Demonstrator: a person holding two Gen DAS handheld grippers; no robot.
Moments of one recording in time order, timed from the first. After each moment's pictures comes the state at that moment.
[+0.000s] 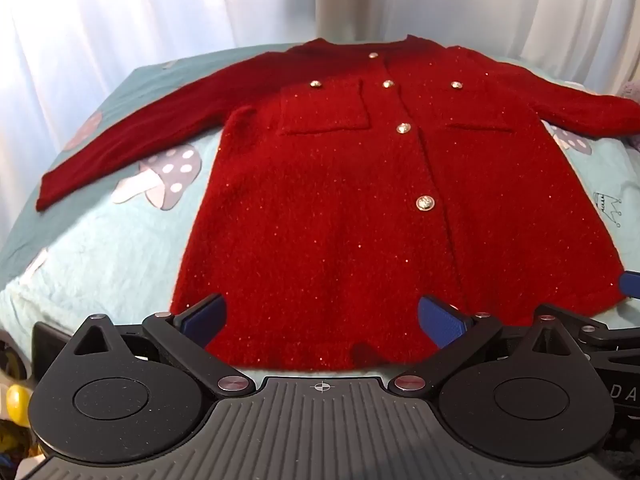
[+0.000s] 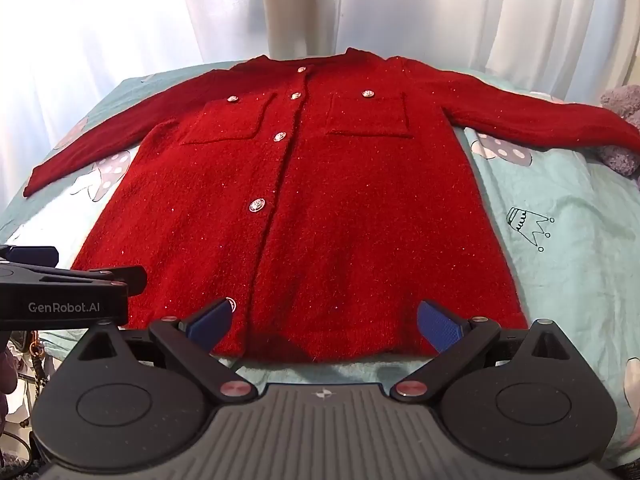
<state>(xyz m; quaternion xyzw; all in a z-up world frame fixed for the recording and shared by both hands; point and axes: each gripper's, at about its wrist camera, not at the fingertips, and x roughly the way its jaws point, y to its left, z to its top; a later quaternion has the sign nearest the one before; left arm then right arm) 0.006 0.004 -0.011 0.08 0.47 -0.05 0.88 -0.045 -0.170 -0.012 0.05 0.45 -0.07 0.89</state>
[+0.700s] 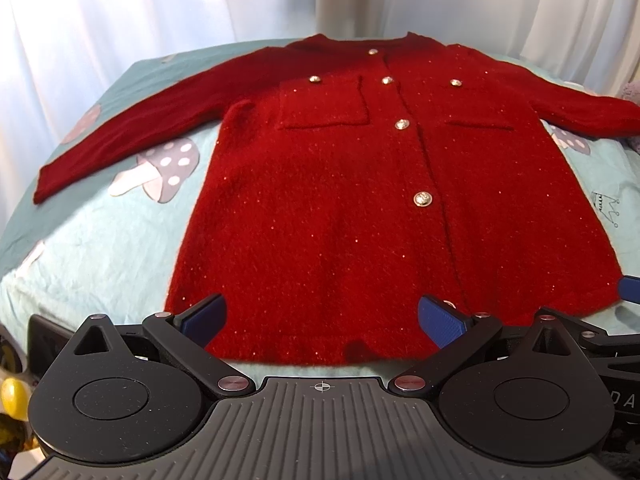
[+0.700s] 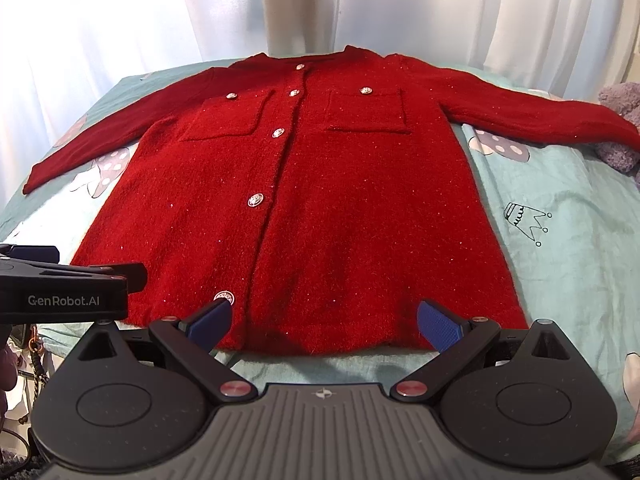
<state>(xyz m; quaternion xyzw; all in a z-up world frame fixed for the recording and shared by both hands) 0.005 0.004 -0.013 0.07 0.47 -0.05 0.88 -0.048 -0.171 -0.012 0.05 0.46 -0.07 0.89</state>
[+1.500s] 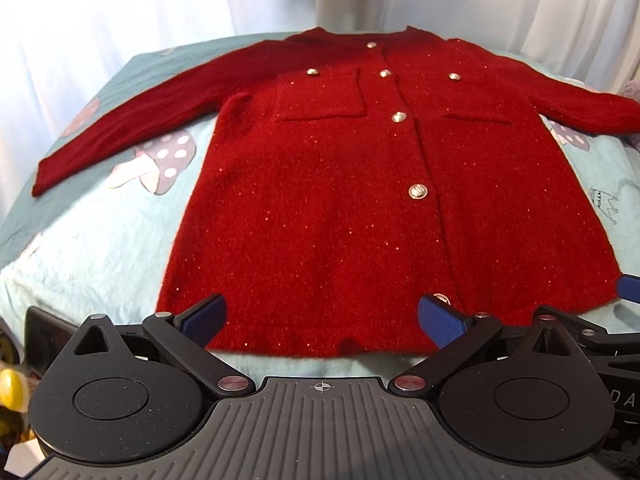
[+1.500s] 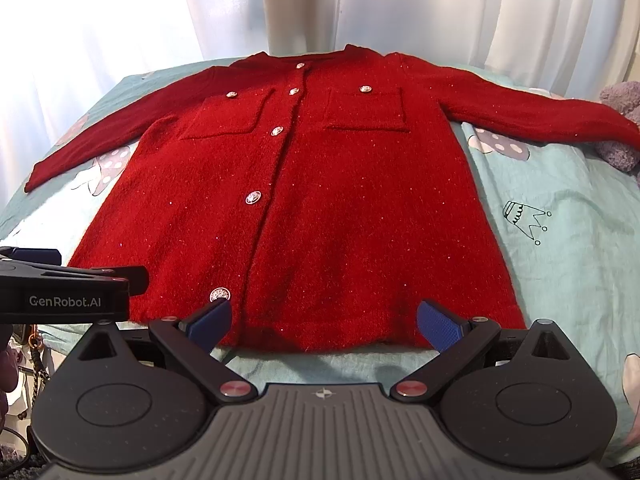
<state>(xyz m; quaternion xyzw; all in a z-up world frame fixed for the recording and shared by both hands) 0.003 -0.001 -0.014 0.07 0.48 -0.05 0.87 -0.050 -0.174 -0.013 0.05 0.46 -0.06 0.88</state>
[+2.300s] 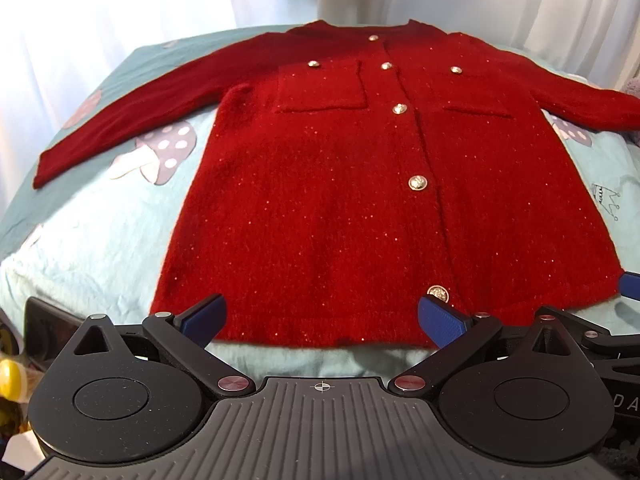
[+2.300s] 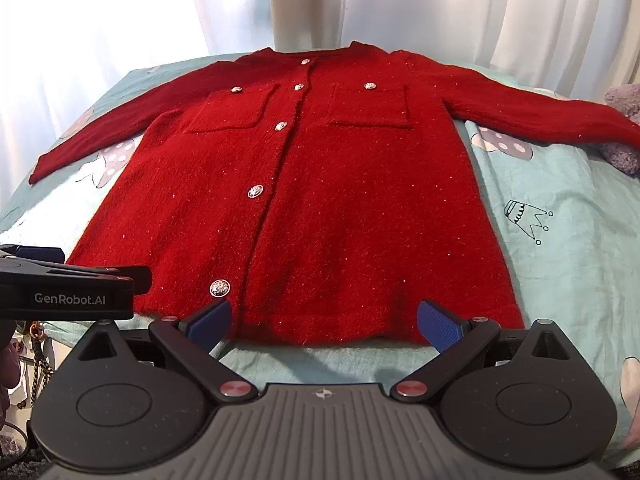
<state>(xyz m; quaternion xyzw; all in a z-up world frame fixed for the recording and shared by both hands) 0.003 -0.003 -0.015 0.07 0.49 -0.04 0.87 -0.053 -0.173 -0.014 0.05 0.46 -0.06 0.88</state>
